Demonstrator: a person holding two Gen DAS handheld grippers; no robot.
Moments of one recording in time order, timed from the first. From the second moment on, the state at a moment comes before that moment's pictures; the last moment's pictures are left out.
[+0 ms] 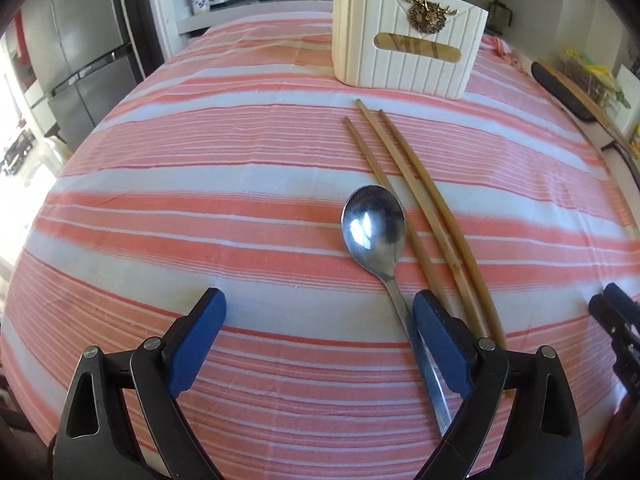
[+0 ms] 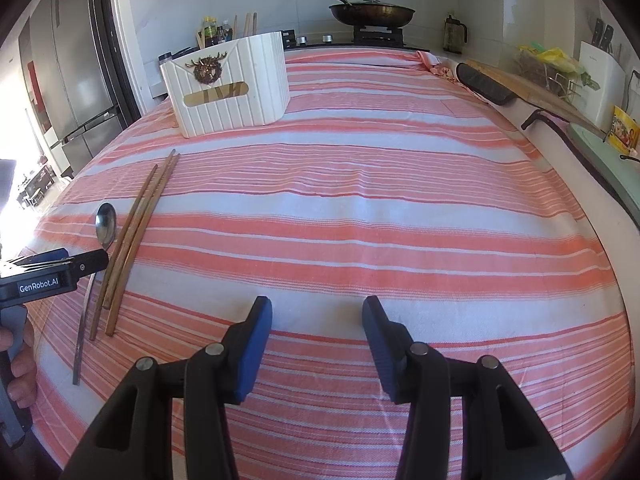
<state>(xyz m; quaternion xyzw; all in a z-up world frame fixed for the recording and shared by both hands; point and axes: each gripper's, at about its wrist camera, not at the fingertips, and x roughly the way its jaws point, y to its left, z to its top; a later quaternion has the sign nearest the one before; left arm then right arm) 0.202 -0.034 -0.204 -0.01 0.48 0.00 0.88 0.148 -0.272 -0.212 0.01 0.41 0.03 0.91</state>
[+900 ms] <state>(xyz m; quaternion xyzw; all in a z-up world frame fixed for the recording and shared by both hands) 0.200 -0.015 -0.196 0.05 0.47 -0.08 0.88 0.189 -0.182 -0.192 0.02 0.45 0.20 0.87</state>
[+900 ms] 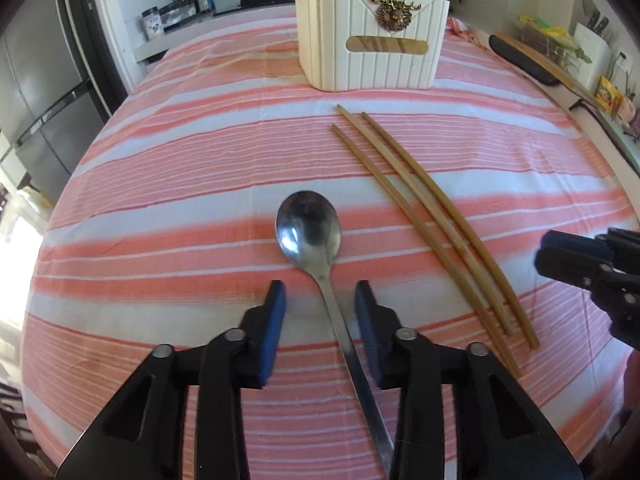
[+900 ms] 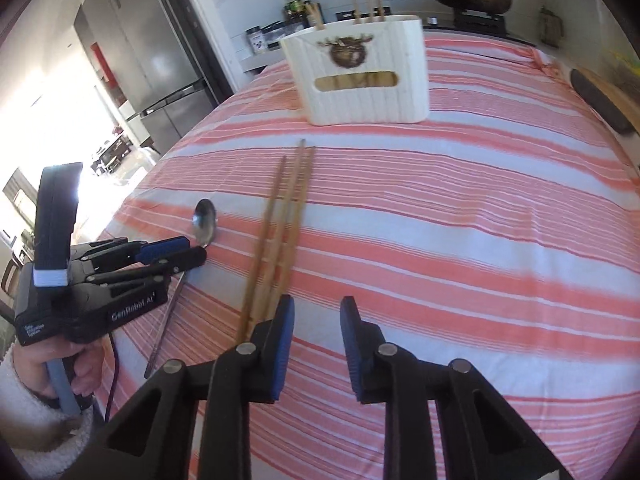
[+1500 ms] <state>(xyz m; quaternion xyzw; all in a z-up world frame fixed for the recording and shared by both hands) 0.211 0.005 -0.199 0.09 0.44 -0.06 0.89 0.183 -0.198 -0.204 -0.05 0.47 0.09 0.88</state>
